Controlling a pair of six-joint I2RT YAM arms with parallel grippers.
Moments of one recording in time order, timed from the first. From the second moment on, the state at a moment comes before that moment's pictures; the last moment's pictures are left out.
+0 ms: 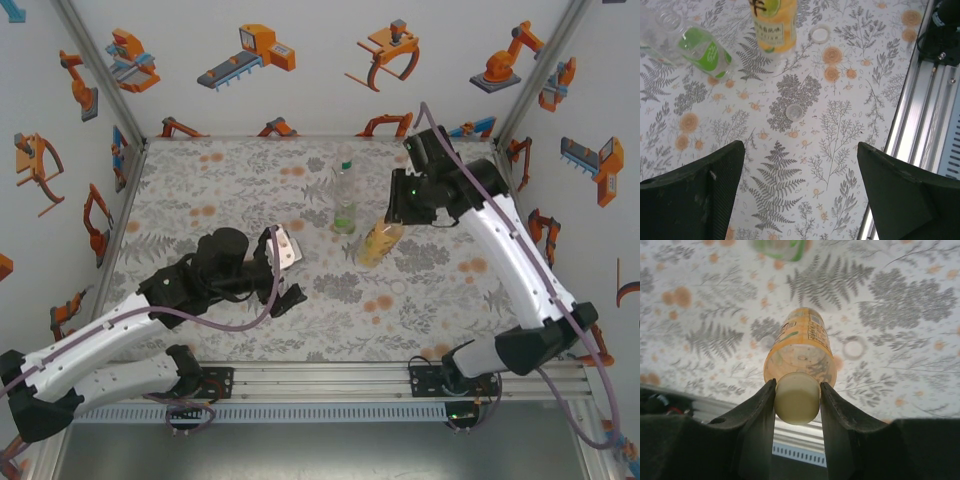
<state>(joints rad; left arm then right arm) -0.98 0.90 0.90 -0.46 0.16 0.20 0.47 1.46 1.72 -1.25 0.01 0.41</state>
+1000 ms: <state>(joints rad) -0.90 0.75 0.78 -0.49 0.08 0.00 0.19 2.21 2.47 -1.36 -0.03 0.10</state>
